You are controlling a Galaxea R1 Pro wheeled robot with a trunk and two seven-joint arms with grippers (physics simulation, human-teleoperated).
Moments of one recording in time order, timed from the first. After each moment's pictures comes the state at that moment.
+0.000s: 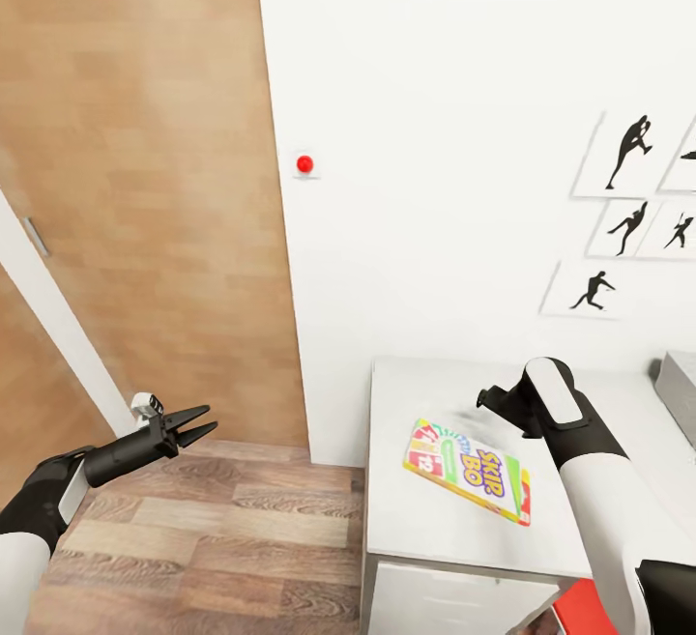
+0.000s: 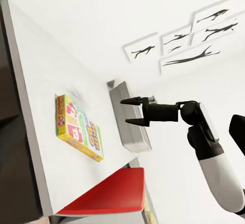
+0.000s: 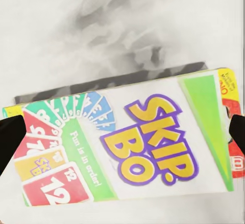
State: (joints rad) left arm -0.69 0.32 0.36 -0.58 0.15 0.77 -1.52; right arm -0.87 -0.14 -0.08 -0.87 -1.06 0.92 -0.90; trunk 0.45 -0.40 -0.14
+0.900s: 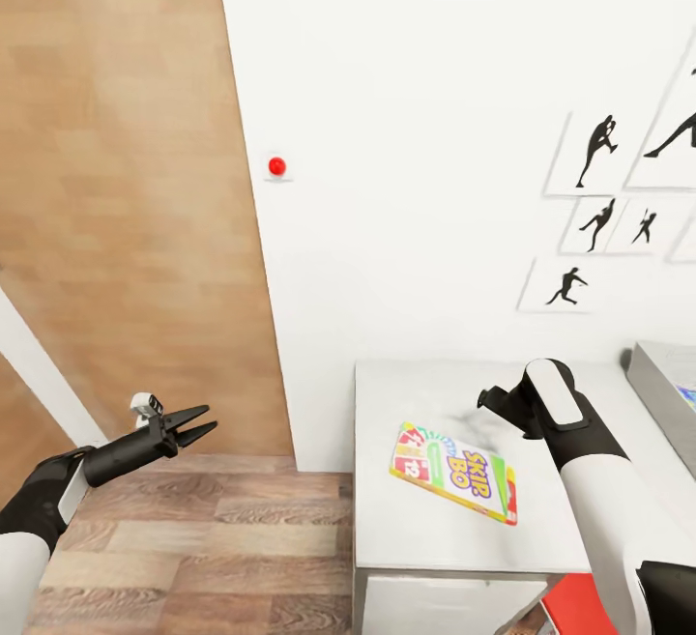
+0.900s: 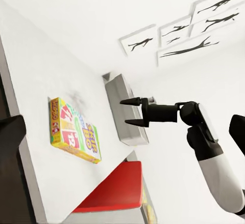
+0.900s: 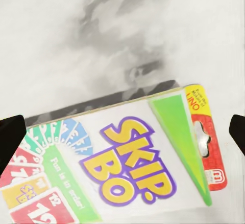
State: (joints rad) left arm -0.69 0.32 0.37 -0.58 0.15 0.77 -1.53; right arm -0.87 -0.14 -0.08 -0.87 -1.06 0.91 -0.90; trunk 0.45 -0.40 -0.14
